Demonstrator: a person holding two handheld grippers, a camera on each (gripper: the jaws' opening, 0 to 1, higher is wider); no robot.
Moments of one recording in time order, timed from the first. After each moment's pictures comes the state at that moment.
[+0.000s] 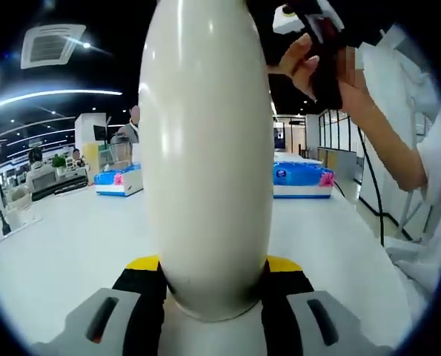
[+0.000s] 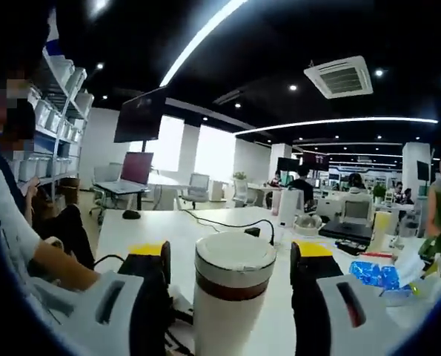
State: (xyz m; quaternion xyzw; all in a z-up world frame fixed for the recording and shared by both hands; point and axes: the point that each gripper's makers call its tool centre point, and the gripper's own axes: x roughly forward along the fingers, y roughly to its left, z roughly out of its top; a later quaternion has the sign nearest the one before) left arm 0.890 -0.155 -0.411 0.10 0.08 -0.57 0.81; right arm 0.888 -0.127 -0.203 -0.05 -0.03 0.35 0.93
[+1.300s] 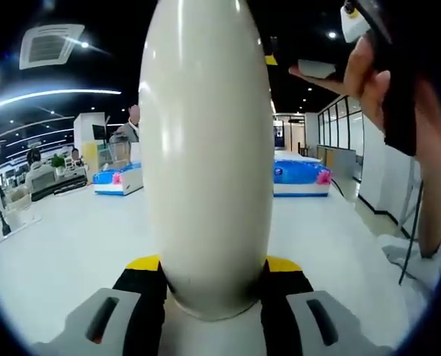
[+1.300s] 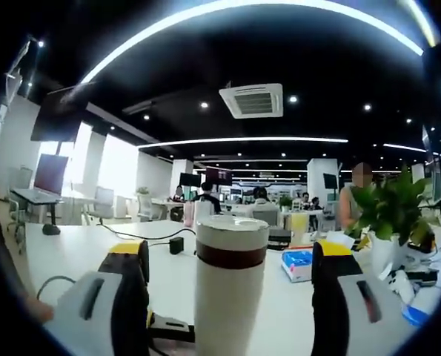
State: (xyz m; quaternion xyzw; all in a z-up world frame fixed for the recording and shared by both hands) left arm 0.884 -0.152 -0.412 0.10 0.09 -0.57 0.81; right arm 0.870 -0.137 -0.220 -0.03 -0.09 0.08 0.99
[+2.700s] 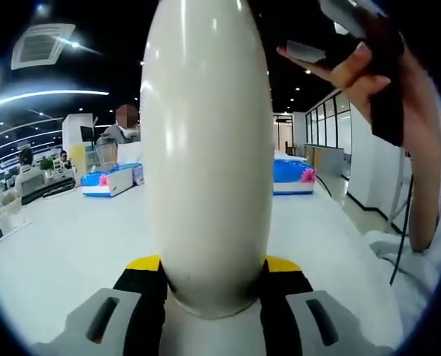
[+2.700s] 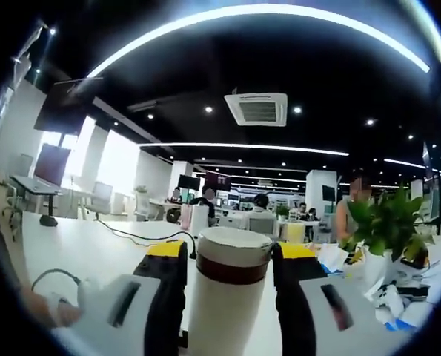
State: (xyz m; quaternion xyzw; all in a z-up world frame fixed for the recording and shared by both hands) left arm 0.870 -0.156 -0.412 0.11 0.08 -0.60 0.79; right arm 0.861 -0.136 -0.210 -0.06 -0.11 0.08 0.99
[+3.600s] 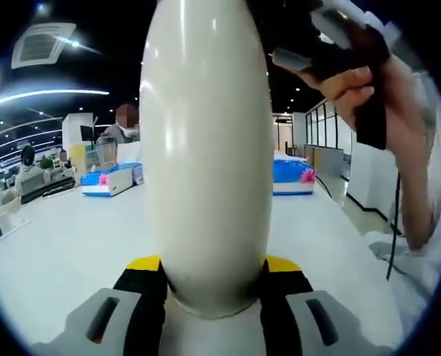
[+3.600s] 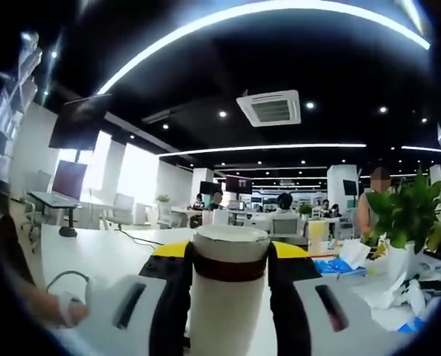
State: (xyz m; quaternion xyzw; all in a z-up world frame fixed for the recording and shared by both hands) left arm 0.870 -0.155 -0.412 0.10 0.08 -0.60 0.79; right arm 0.869 -0.140 -0.214 -0.03 -0.11 0.16 0.98
